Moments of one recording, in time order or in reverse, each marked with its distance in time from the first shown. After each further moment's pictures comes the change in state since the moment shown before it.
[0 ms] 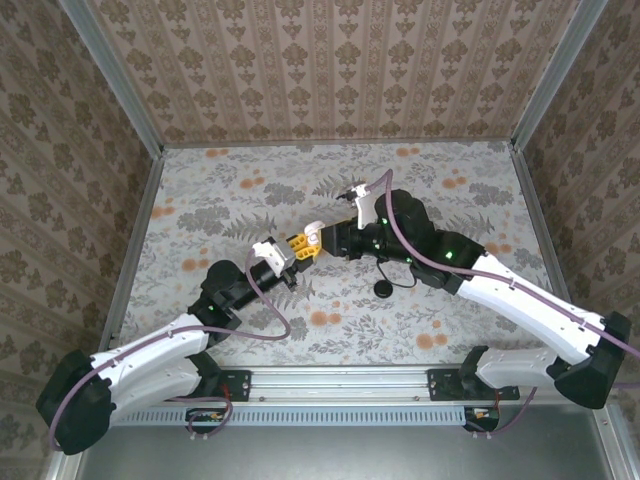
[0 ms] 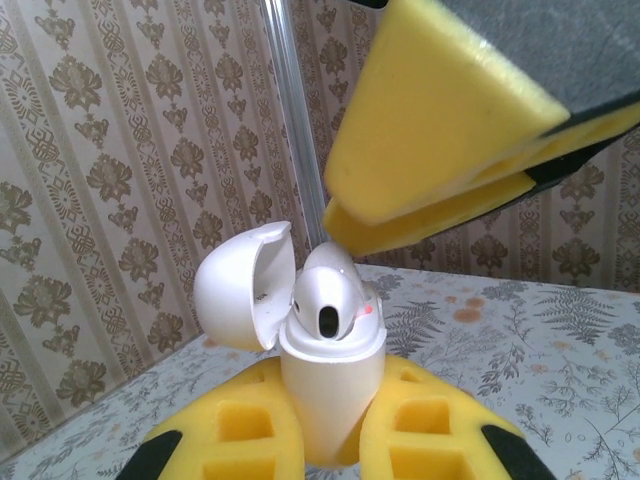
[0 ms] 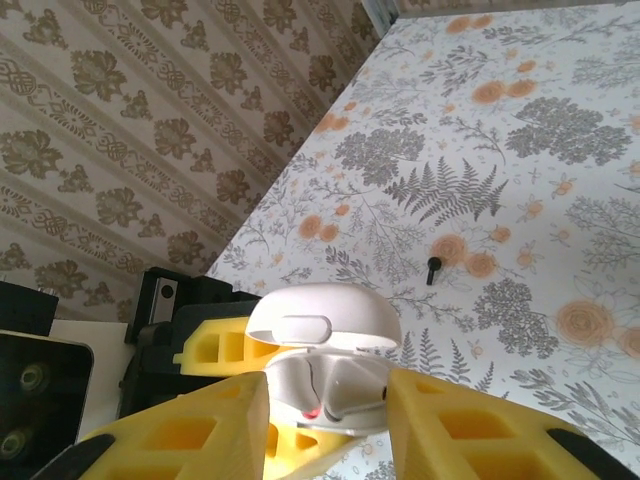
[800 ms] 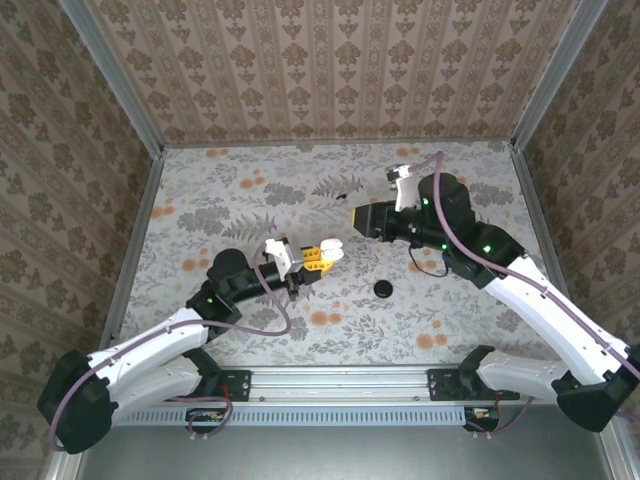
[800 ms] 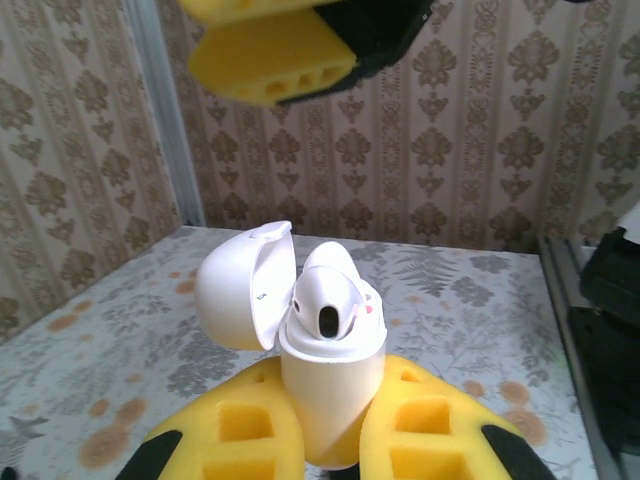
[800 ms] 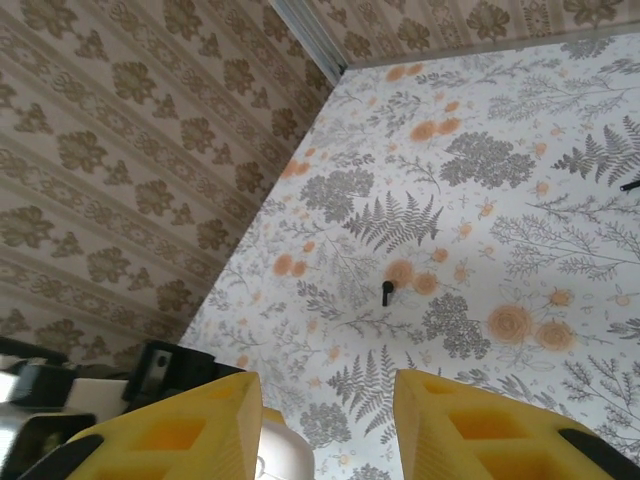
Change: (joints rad) left arm 0.020 0.027 0.089 -0.204 0.305 -0.078; right arm -0.221 -0.103 0.019 -0.100 -0.130 0.021
